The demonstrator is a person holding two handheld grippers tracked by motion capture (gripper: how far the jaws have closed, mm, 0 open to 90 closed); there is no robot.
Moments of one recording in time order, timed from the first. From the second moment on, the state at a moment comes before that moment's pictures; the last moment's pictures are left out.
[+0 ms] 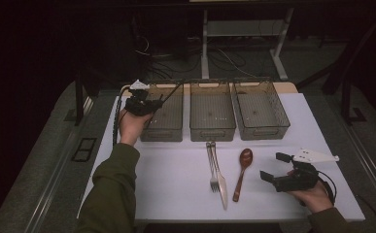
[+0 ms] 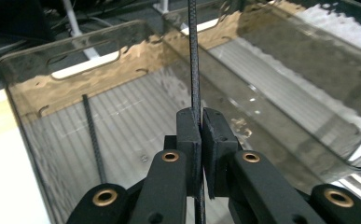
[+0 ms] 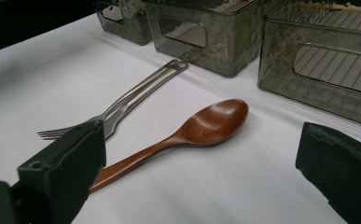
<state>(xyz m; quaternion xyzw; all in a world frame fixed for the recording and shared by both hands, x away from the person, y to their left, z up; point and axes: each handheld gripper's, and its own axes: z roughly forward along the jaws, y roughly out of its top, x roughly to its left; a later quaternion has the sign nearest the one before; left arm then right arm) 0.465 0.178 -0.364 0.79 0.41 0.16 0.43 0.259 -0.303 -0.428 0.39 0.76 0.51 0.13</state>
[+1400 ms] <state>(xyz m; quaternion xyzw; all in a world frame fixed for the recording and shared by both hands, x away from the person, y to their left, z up) 0.457 0.182 -0.369 0.78 0.42 0.15 0.43 0.259 -0.305 -0.427 0.39 0.76 0.51 0.13</state>
